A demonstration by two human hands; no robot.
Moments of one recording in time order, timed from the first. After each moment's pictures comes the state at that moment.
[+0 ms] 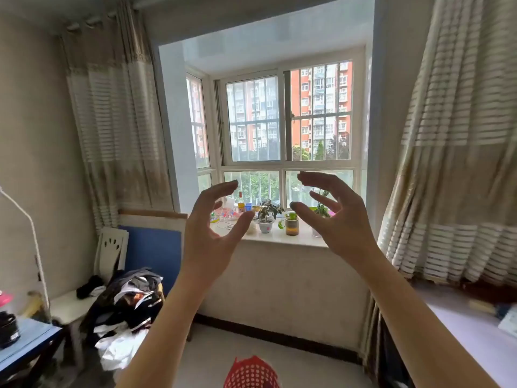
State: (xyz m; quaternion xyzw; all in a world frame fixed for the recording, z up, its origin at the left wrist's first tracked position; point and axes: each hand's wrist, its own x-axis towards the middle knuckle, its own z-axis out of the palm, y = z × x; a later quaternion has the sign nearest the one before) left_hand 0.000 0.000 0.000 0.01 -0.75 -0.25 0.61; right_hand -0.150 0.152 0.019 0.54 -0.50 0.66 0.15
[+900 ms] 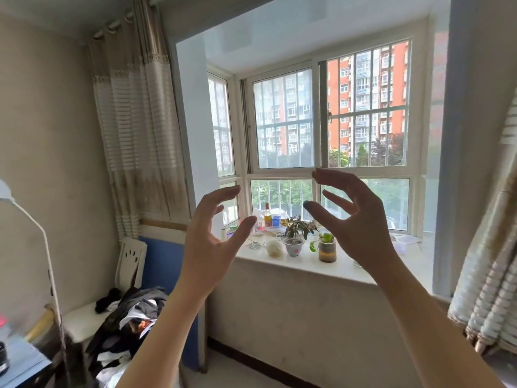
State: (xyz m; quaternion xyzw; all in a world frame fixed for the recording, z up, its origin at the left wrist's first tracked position) left_hand -0.198 -0.169 0.008 0.06 -0.76 -0.20 0.61; right_hand -0.376 -0.031 0.028 0.58 -0.44 0.68 0.12
